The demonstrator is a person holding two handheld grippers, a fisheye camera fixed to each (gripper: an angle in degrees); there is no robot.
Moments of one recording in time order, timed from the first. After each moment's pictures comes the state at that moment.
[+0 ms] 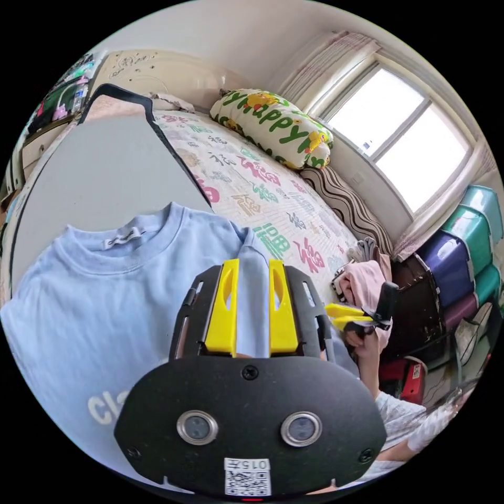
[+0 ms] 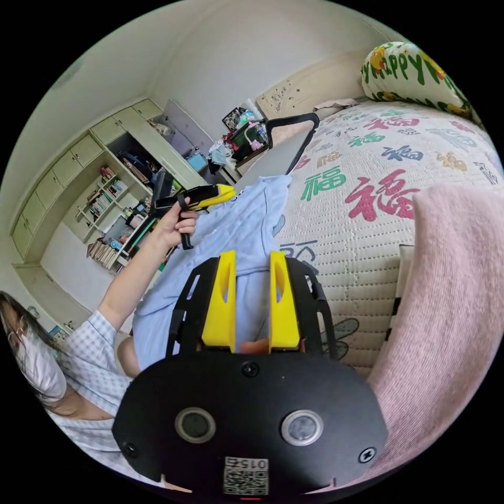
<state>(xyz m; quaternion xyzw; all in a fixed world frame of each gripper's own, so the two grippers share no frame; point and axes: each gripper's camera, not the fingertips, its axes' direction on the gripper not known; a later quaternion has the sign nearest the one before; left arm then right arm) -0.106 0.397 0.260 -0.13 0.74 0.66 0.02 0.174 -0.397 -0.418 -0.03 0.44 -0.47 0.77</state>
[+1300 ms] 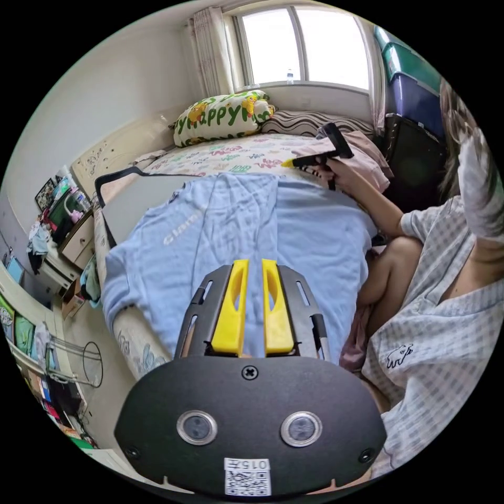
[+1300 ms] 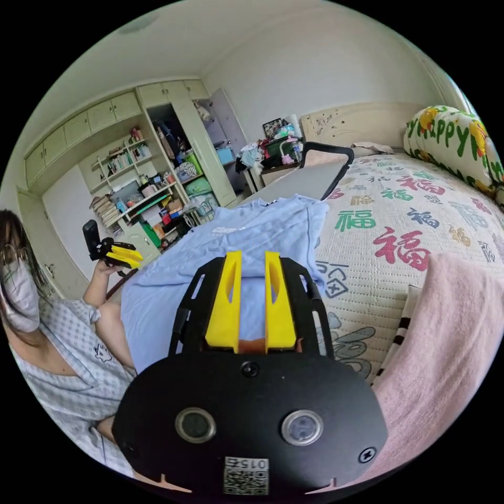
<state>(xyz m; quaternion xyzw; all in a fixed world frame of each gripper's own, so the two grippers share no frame) -0.340 0.200 0.548 0.19 0.71 0.68 -0.02 0.181 -0.306 -0.364 -0.07 0.44 -0.59 0.68</state>
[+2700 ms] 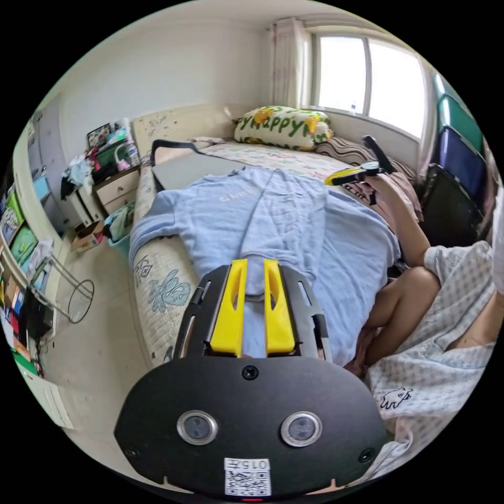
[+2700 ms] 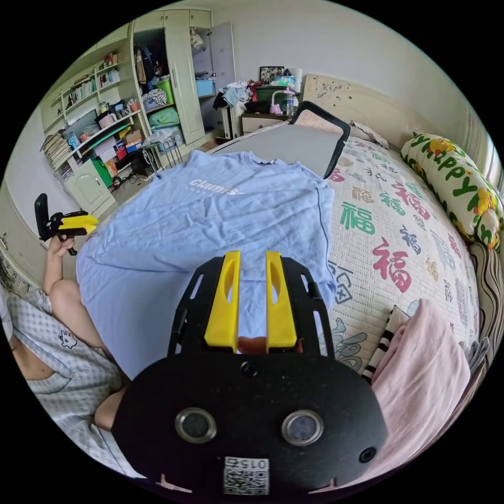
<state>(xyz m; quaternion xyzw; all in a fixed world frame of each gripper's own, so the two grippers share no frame) -0.287 0.136 0.644 0.11 0.76 0.64 0.11 0.229 -0.297 -0.173 -0.11 0.63 -0.54 0.54</state>
